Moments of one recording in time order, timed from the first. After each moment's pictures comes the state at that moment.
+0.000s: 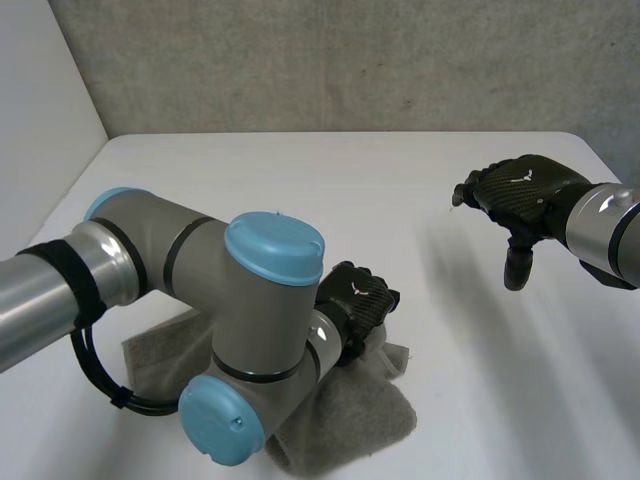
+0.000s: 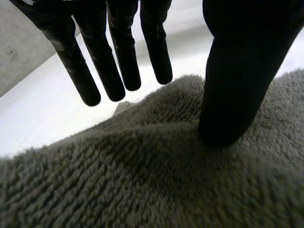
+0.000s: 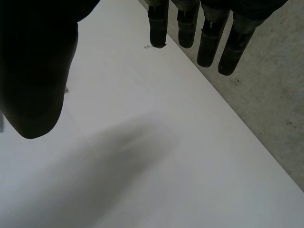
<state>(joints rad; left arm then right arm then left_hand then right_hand) 3.86 -2.32 -1.10 2.94 -1.55 3.48 1.84 -1.31 1.29 0.48 1.33 2.53 0.70 0.70 0.69 0.69 0.51 0.24 0.25 0.24 0.26 0.06</state>
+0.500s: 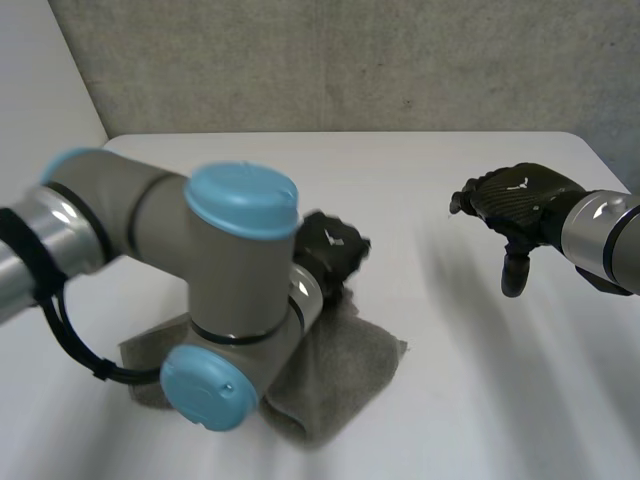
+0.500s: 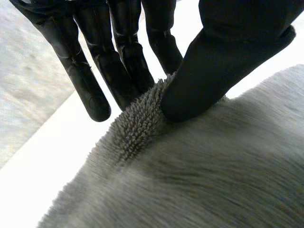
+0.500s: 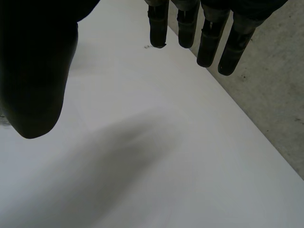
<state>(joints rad) 3.90 -2.25 -1.05 2.94 -1.67 3.55 1.85 -1.30 1.30 0.48 1.33 2.53 1.16 1.21 1.21 1.21 1.01 0.24 0.25 0.24 0.26 0.06</state>
